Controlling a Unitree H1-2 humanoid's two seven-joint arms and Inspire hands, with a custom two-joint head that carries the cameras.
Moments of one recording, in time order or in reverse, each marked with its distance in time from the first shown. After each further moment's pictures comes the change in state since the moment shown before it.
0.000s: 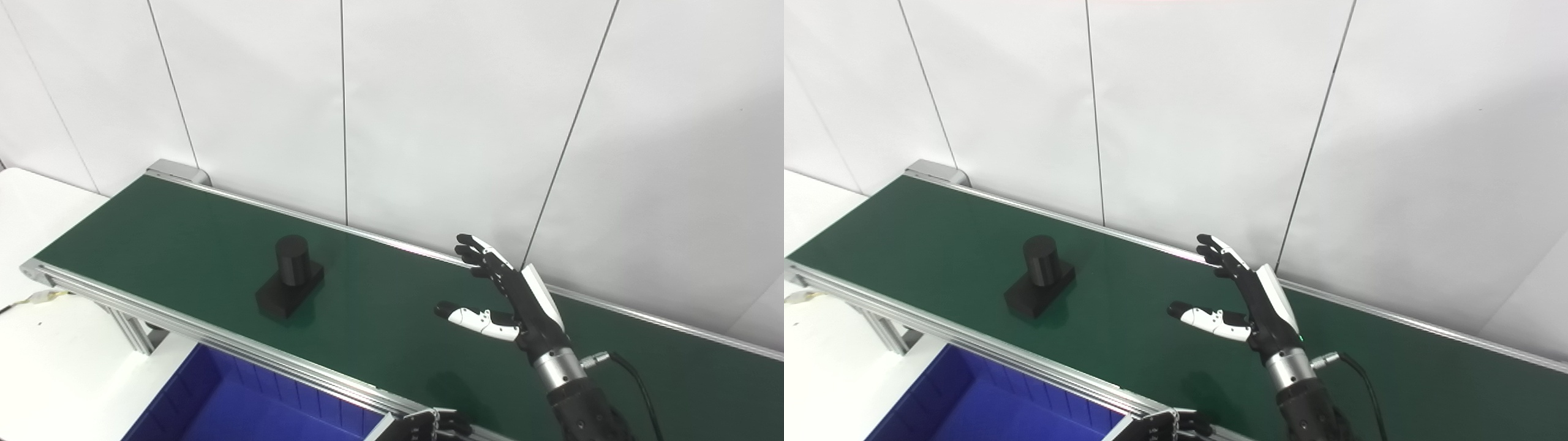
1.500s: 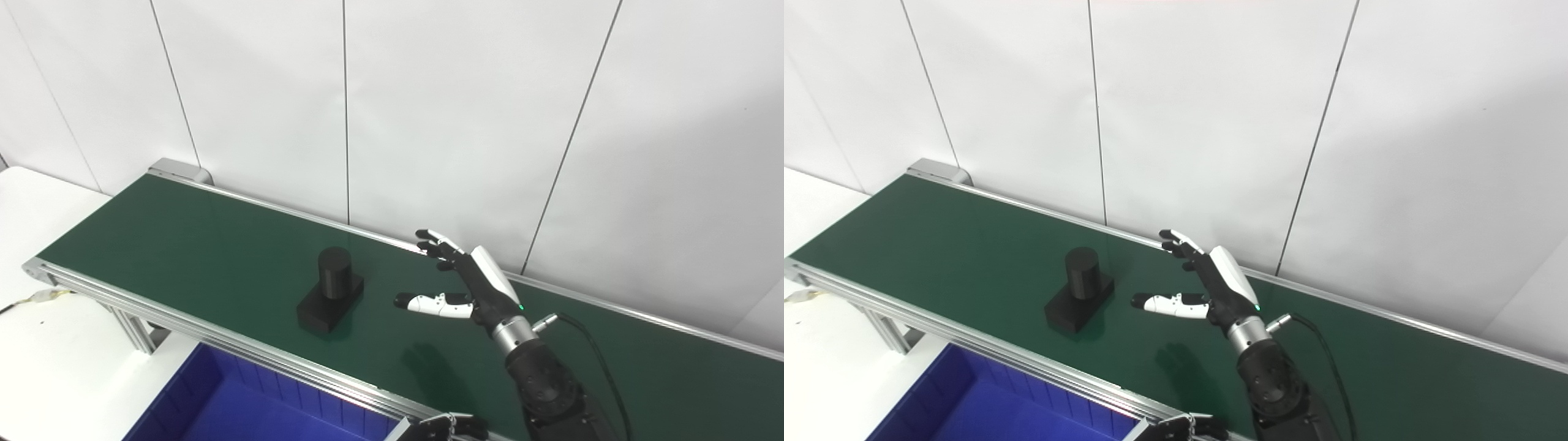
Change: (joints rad) left arm -0.008 -0.030 -0.044 0.012 0.028 -0.001 0.057; right arm -0.185 0.077 0.081 0.322 -0.119 -0.025 -0.056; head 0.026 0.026
